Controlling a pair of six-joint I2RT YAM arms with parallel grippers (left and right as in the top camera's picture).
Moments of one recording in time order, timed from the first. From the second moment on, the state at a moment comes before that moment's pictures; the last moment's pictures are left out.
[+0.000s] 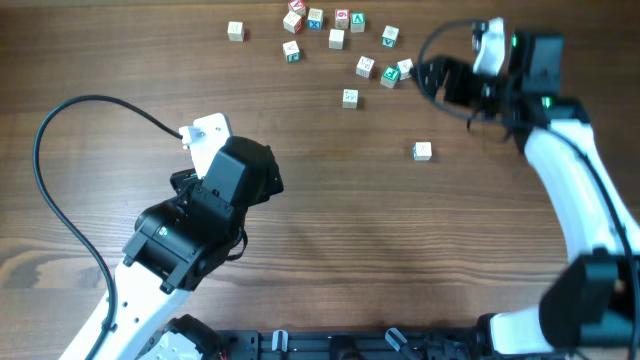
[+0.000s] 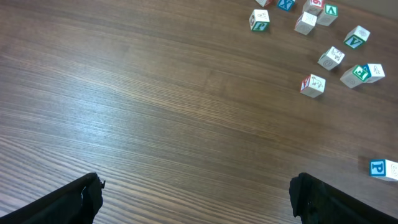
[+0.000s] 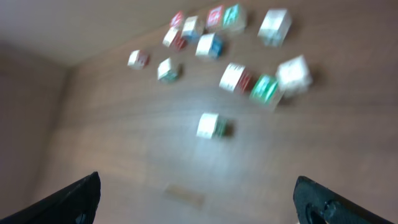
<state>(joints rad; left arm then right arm) -0.58 1.08 1.11 -0.96 -0.48 -0.73 0.01 1.64 1.30 -0.41 -0.53 0.30</state>
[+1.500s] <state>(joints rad) -0.58 1.08 1.11 -0.96 -0.48 -0.73 0.16 2.42 1.89 -0.46 -0.01 0.12</state>
